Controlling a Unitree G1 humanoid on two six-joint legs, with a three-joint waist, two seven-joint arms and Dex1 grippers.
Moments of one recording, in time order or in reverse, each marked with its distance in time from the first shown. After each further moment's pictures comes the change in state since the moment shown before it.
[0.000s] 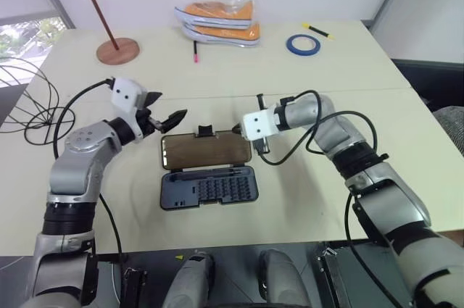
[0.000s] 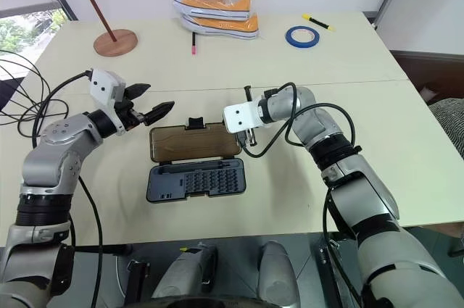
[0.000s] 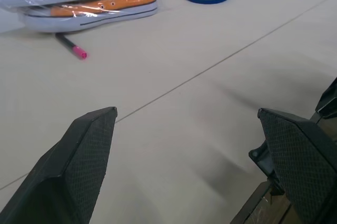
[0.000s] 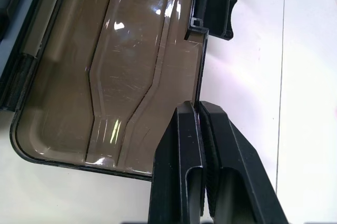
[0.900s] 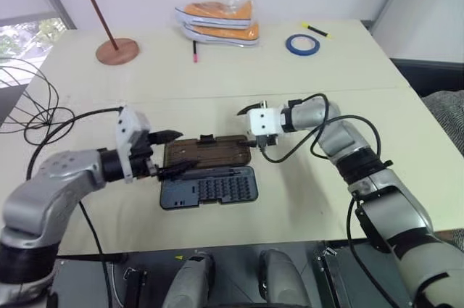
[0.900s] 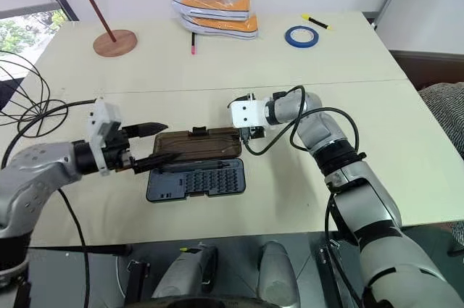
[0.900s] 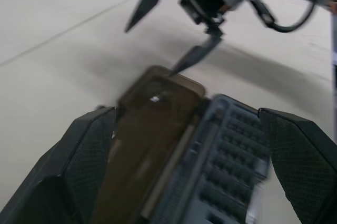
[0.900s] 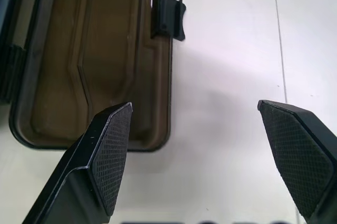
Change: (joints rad) left arm 0.326 0.202 0.099 -0.493 -0.368 0.330 -0.184; right arm 0.064 -0.006 -0.047 -0.059 0.032 0.138 -0.028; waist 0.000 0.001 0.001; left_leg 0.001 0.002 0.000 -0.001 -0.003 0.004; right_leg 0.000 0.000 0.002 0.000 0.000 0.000
